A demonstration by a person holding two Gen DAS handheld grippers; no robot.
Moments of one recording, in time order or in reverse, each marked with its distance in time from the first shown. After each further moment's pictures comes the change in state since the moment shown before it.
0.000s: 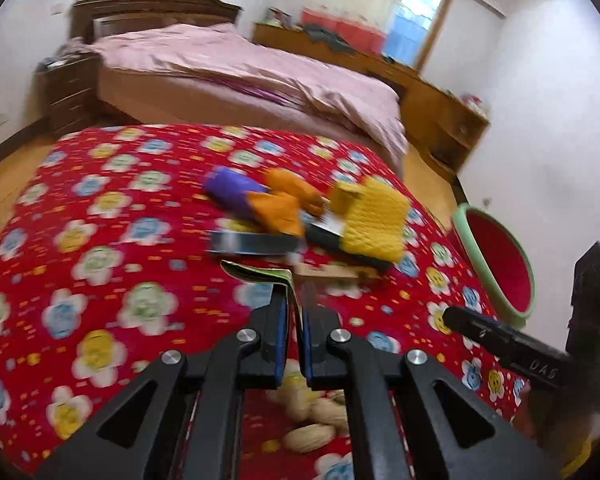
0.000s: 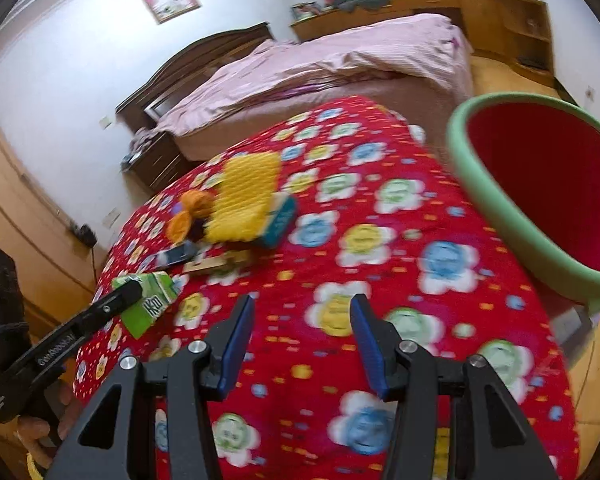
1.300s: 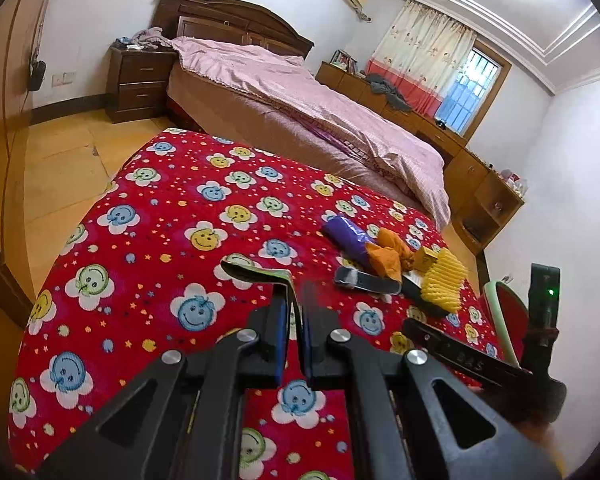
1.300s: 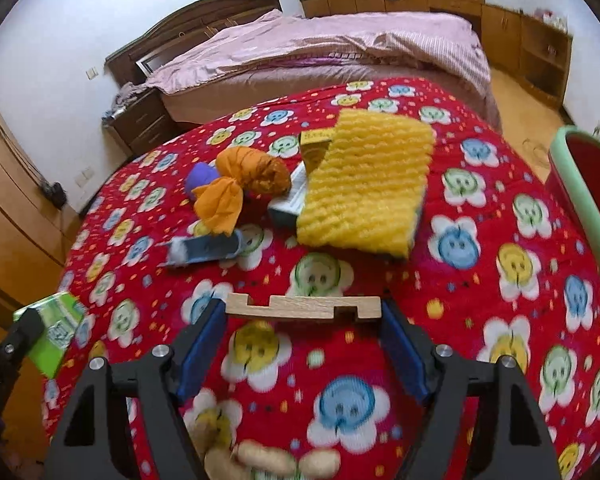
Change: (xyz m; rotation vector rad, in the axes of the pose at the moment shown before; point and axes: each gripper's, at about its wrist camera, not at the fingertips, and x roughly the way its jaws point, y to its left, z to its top) left arm -0.055 0.089 -0.009 -0.219 -0.145 0.071; right arm 0.083 0.090 0.011 -0.087 0.095 -0.125
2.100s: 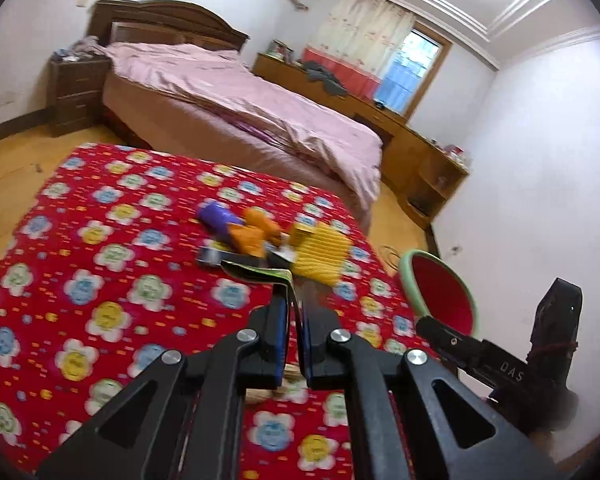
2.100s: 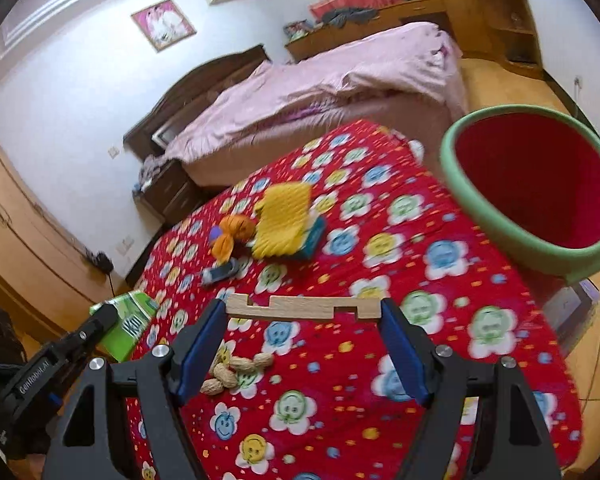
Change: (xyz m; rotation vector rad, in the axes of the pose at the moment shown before) left arm -0.029 -0.107 -0.015 0.111 0.048 -0.198; right arm -0.128 -0.096 -0.035 0.188 -0.181 0.158
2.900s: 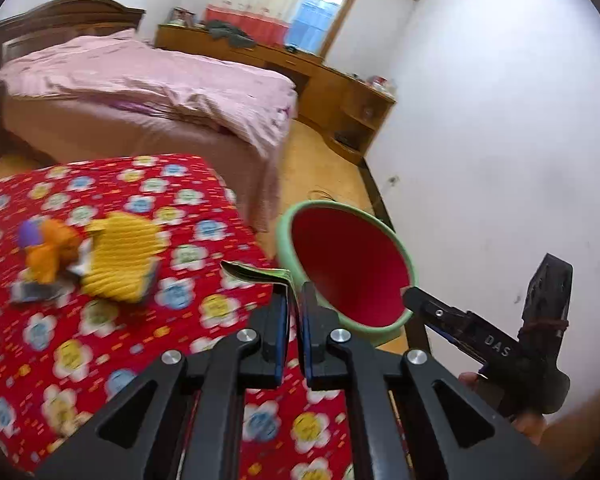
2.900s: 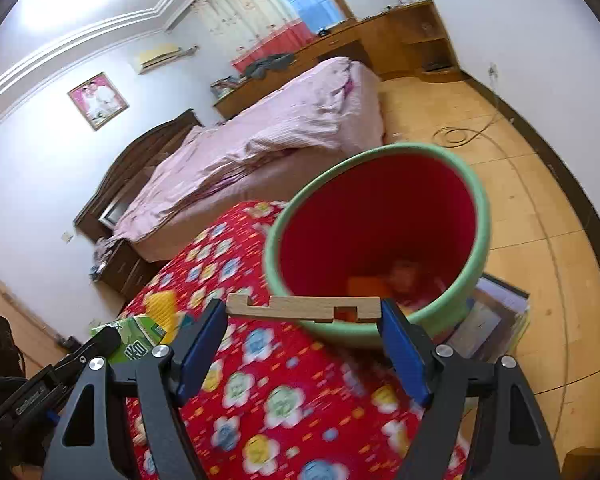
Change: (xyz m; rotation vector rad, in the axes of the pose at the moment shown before) left arm 0.112 -0.157 -0.006 0.233 0.192 -0.211; right arm -0.065 -0.142 0.043 0.201 -0.183 -0.165
